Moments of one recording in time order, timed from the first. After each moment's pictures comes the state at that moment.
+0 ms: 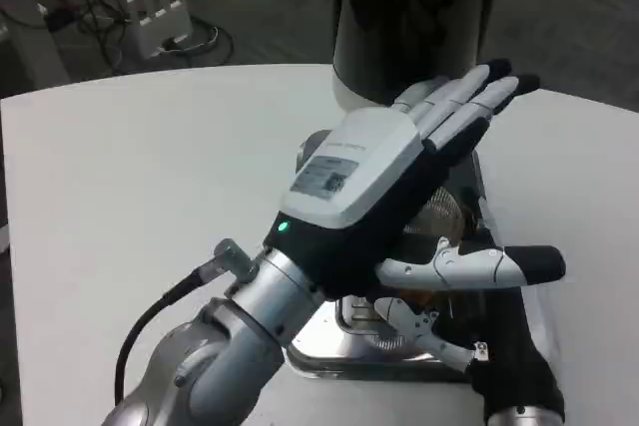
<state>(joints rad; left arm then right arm) -0.53 0.31 -0.32 -0.08 0.60 -0.28 -0.04 -0.14 0.06 0.16 0.04 -0.43 -0.10 -0.35</state>
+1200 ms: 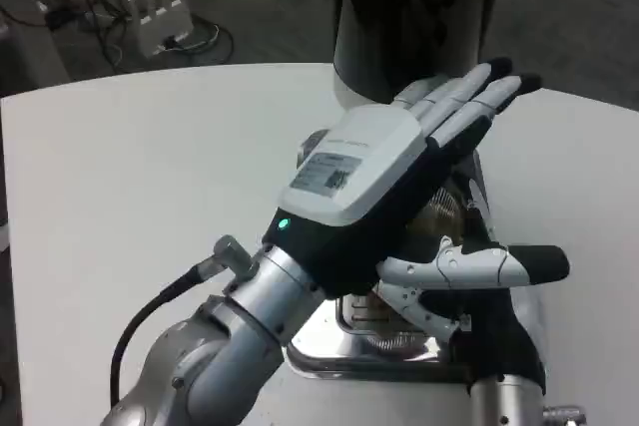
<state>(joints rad) -0.52 0.31 -0.31 -0.14 0.62 -0.24 -0.08 -0.25 0.07 0.18 0.11 -0.43 -0.02 -0.42</state>
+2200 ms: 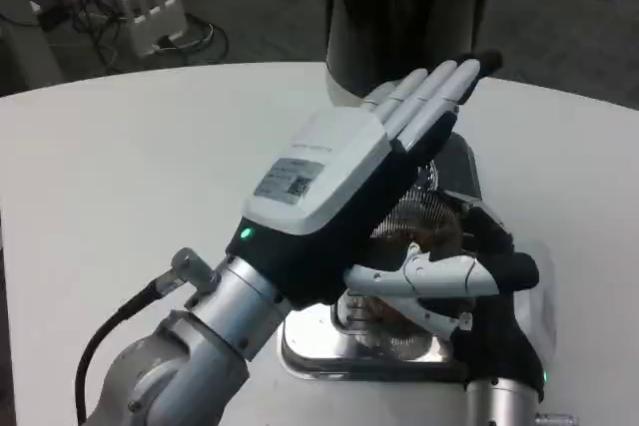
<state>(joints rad) -0.43 0.34 -0.25 -0.25 0.60 -0.23 -0.12 -0.27 0.07 0.24 0.15 -0.48 -0.02 -0.62</state>
